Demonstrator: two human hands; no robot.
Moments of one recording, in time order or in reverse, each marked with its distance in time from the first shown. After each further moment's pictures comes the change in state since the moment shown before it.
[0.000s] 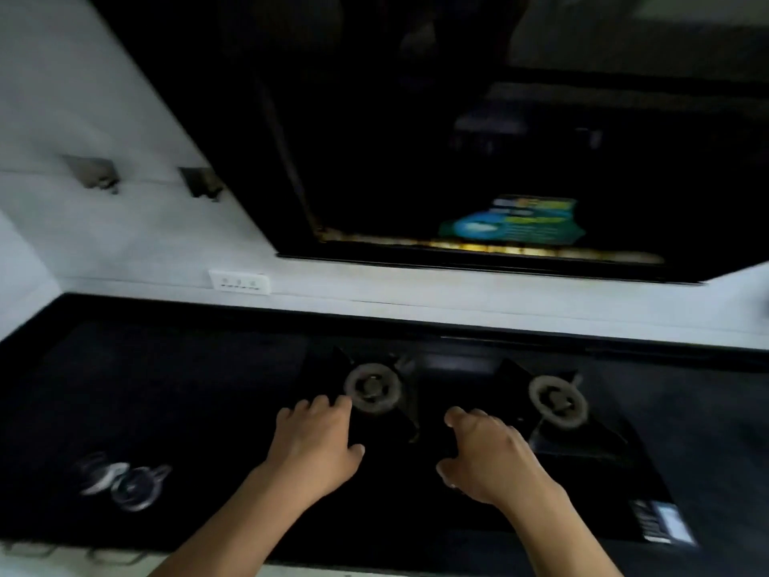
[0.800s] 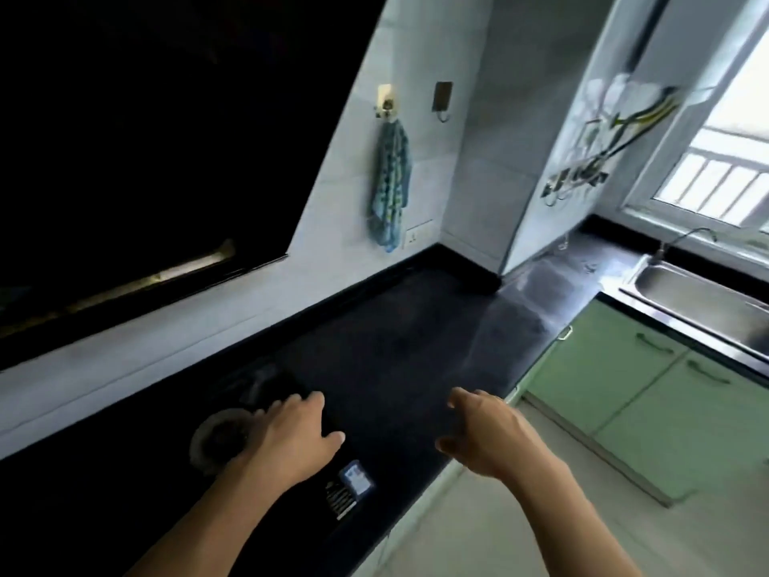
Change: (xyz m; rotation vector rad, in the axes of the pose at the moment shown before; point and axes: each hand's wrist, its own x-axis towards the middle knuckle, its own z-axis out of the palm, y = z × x) left_hand 0.095 0.502 0.051 0.157 -0.190 0.638; right_hand -0.182 0.444 -0.066 0.200 0.184 0.757
